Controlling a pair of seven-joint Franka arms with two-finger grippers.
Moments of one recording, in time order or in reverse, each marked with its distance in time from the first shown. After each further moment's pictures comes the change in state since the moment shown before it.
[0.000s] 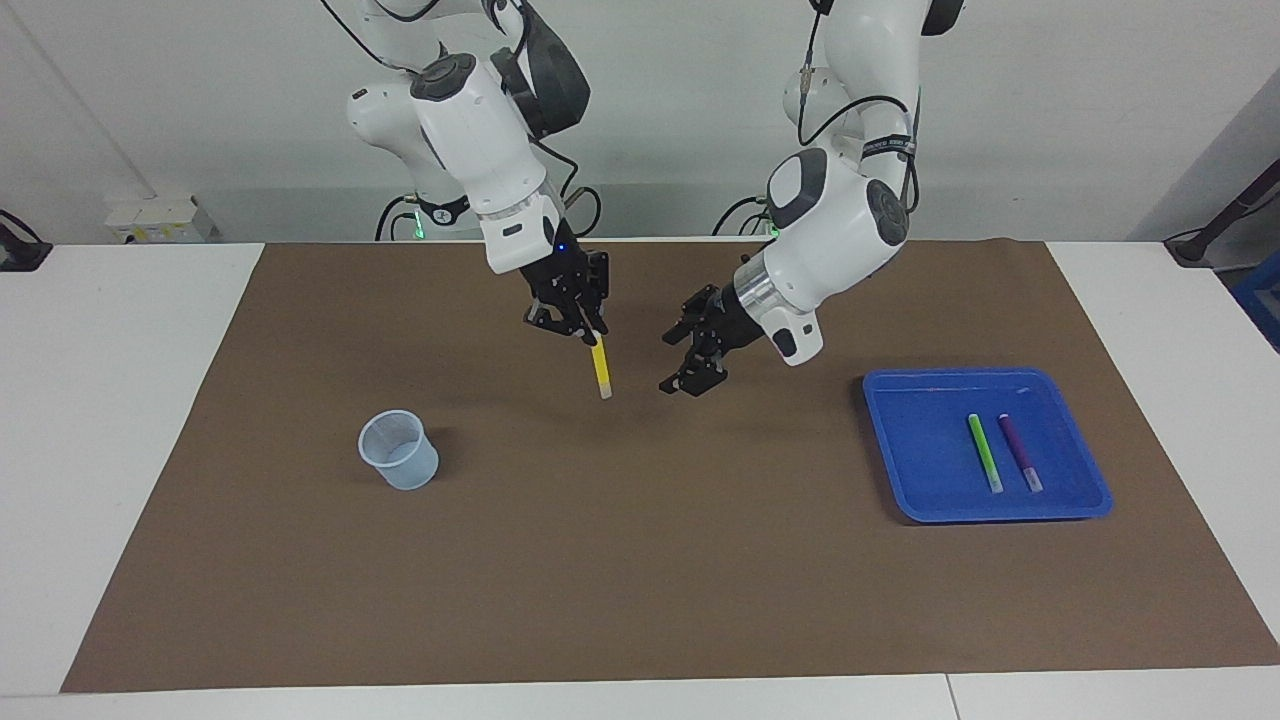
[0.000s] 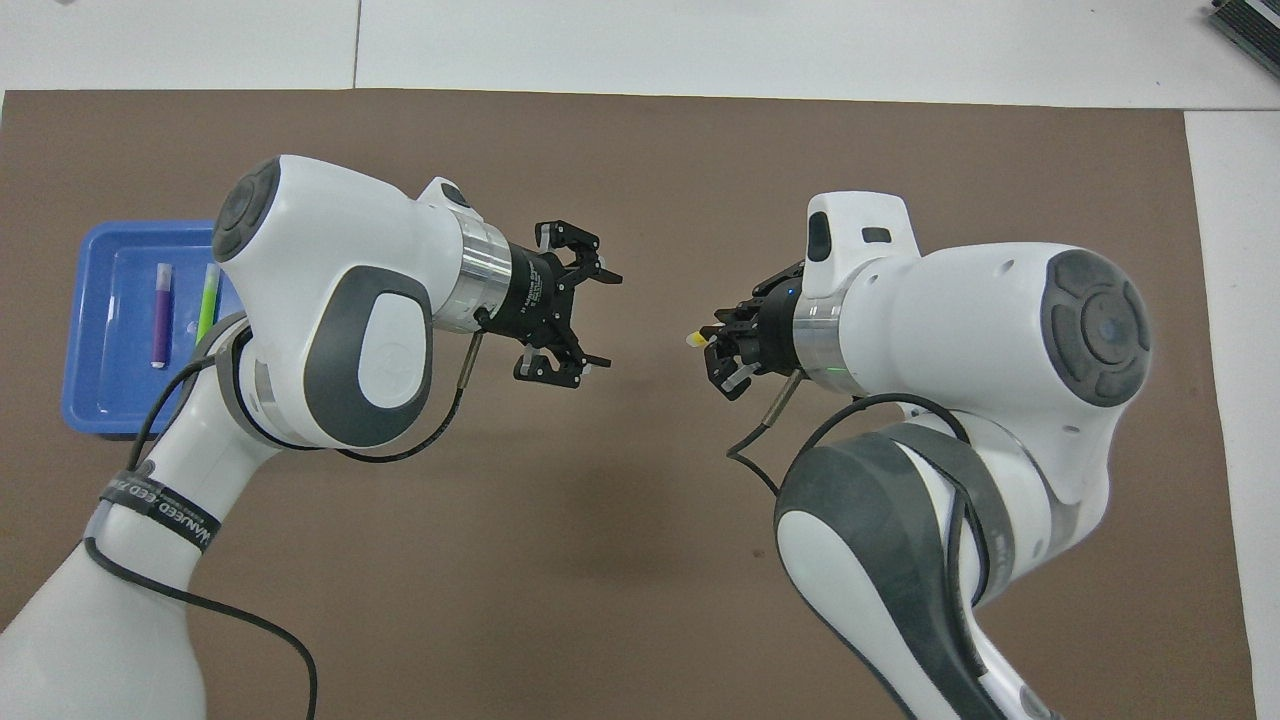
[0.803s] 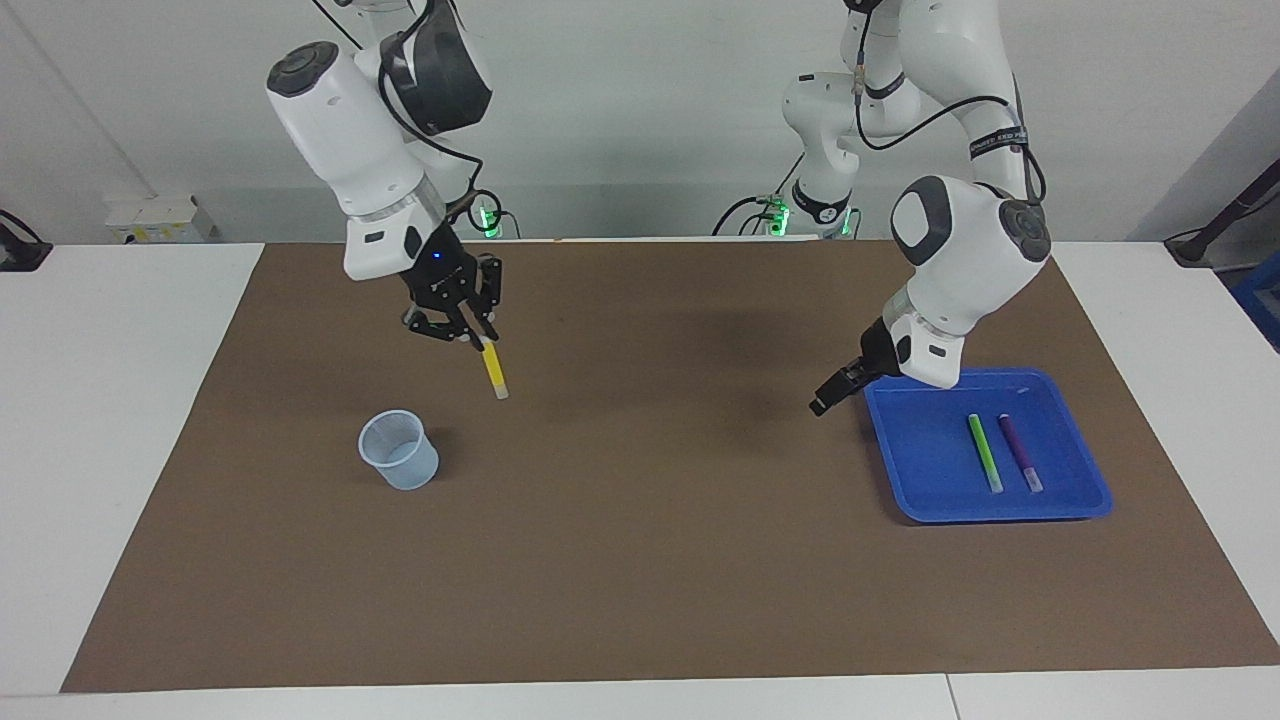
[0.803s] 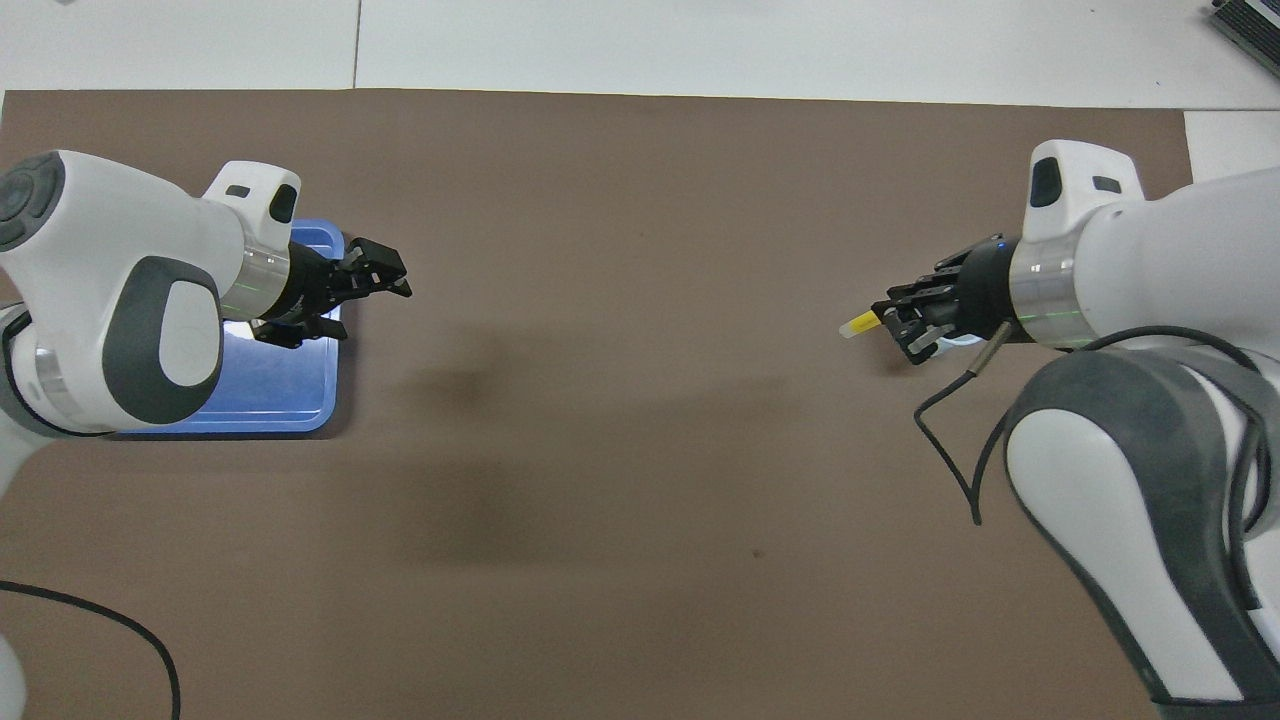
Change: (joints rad) left arm 0.287 -0.063 0.008 -0.140 0.431 0.007 1.054; right arm -0.240 -0.057 -0.020 0.026 -0.078 -0.212 -0.062
